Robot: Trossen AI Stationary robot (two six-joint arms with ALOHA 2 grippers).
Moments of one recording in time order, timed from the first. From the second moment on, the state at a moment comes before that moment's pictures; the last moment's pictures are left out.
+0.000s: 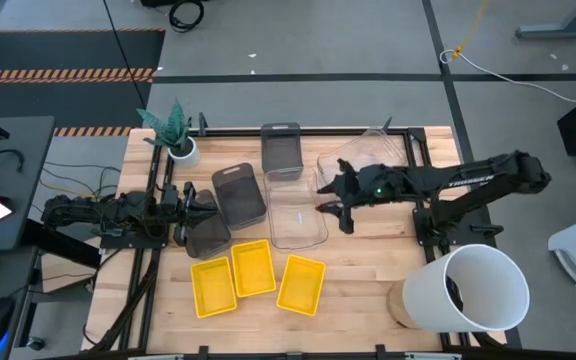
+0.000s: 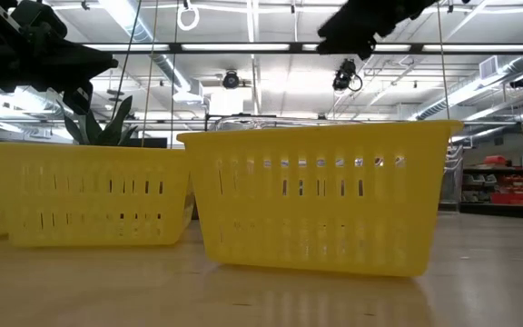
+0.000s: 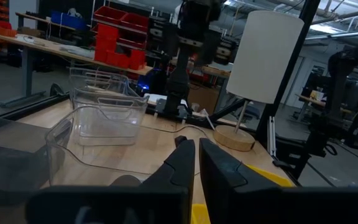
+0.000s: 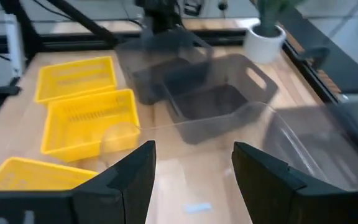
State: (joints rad) left arm -0.10 0.01 0.01 0.10 -0.15 -0.25; right arm 0.05 1.19 0.90 -0.16 0.12 0.05
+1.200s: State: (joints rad) left arm -0.10 0.01 0.01 0.10 -0.15 -0.25; right arm 0.23 1.86 1.41 -0.54 0.09 0.03
